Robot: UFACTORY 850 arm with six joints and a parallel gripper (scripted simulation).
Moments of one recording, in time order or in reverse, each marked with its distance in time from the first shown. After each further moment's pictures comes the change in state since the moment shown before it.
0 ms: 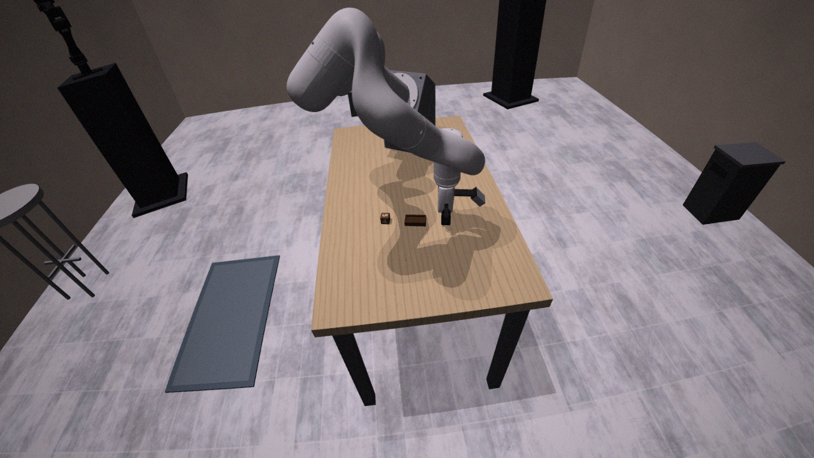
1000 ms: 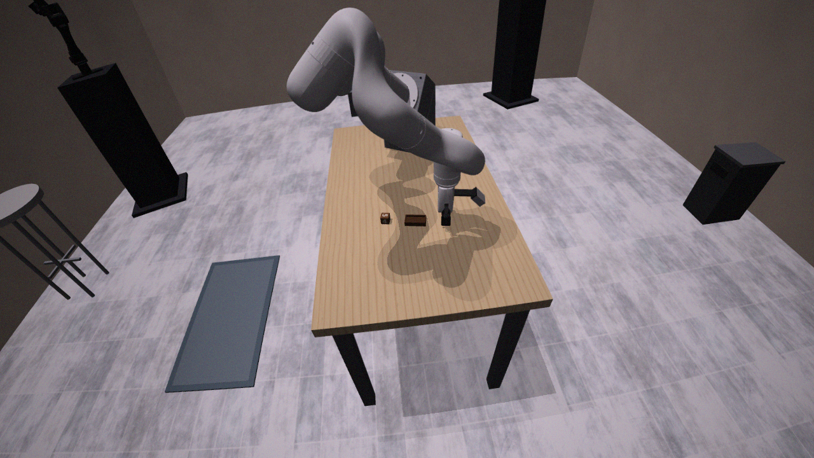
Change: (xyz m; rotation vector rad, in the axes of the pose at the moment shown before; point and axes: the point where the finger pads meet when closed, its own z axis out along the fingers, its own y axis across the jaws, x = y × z) arm 0.000 0.000 0.000 0.000 0.000 0.000
